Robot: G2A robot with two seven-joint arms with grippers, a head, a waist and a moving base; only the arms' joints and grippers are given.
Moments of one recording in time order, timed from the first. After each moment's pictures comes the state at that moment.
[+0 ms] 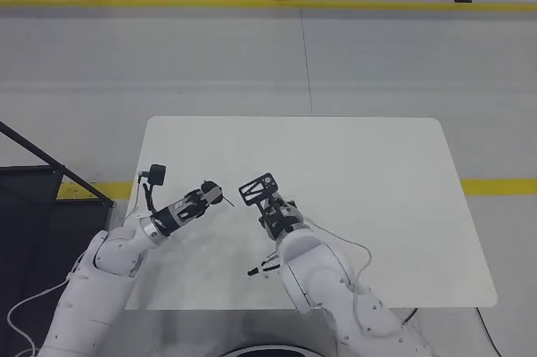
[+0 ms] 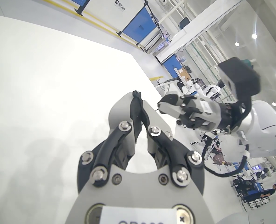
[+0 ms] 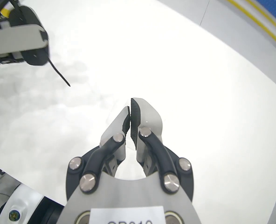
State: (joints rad) left arm 1.22 -1.08 -1.37 -1.40 0.10 -0.75 -0.53; right arm -1.06 -1.41 0.78 -1.93 -1.59 0.26 1.00
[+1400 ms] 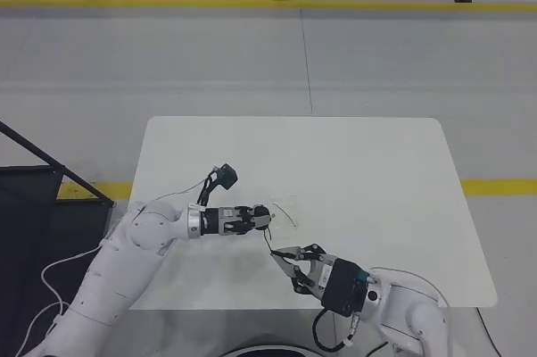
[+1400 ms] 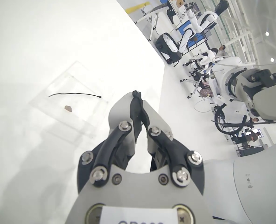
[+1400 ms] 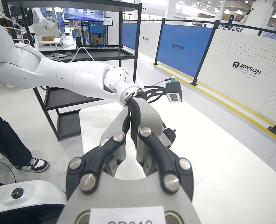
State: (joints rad) left arm 1.00 -1.09 -1.11 -1.43 0.08 -0.70 -0.93; right arm -1.55 -1.25 1.27 -2.10 -1.35 -0.79 0.00
